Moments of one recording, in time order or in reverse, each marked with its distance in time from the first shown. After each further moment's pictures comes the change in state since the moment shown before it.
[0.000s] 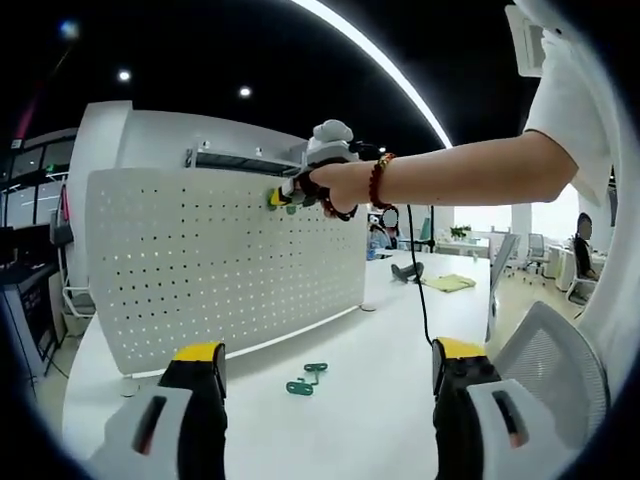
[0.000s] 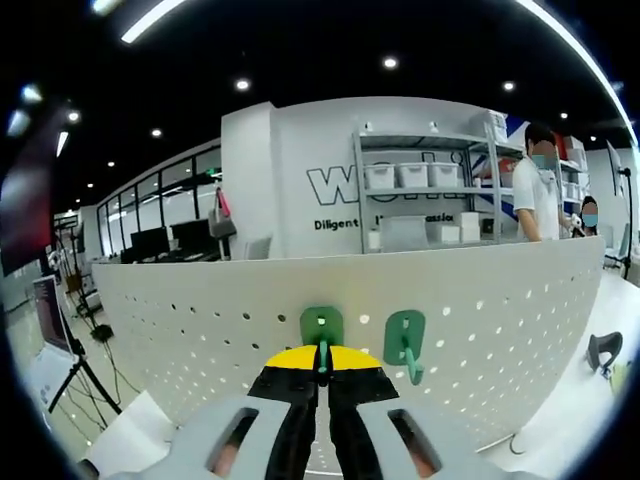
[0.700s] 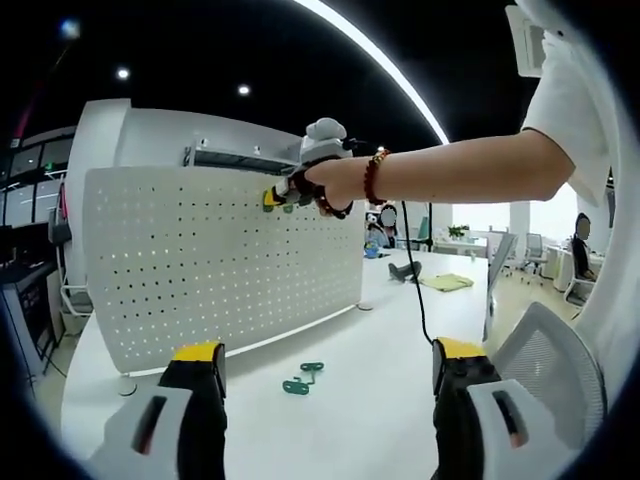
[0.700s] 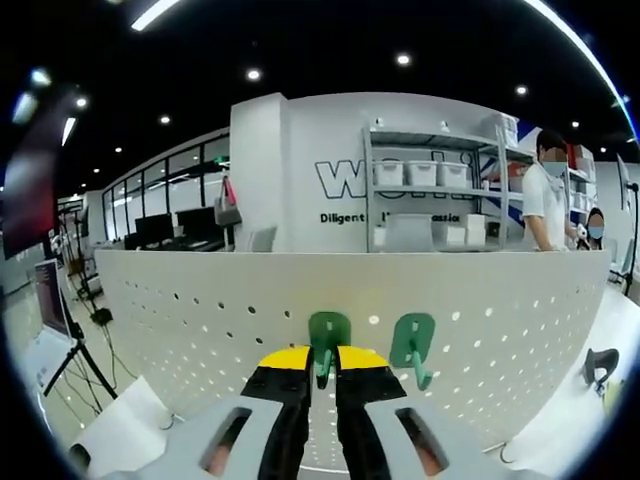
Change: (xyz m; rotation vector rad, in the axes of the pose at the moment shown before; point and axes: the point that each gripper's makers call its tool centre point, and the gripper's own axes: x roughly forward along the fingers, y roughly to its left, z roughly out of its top) left arm -0.001 -0.004 0.001 -0.003 0.009 -0.012; right arm 0.001 0.007 -0.002 -0.072 0.032 0.019
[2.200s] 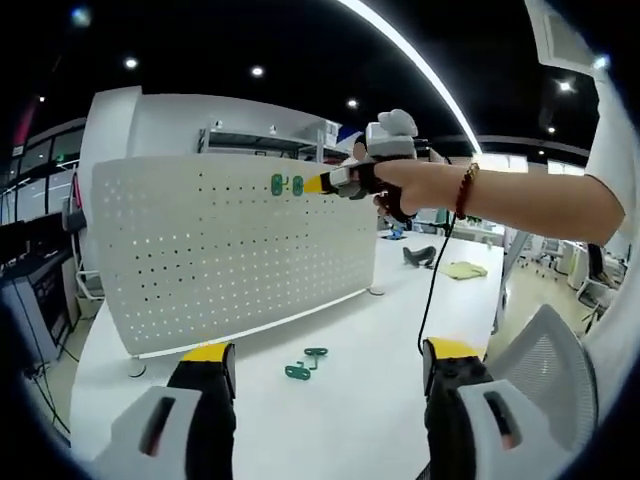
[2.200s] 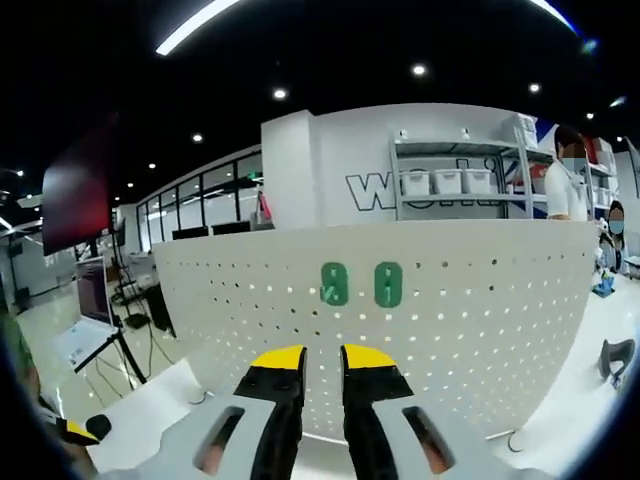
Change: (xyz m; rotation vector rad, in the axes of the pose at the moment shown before) left arm 0.007 -0.010 -0.003 -0.026 0.096 0.092; right arm -0.082 -0.006 -0.031 0.032 -0.065 0.180
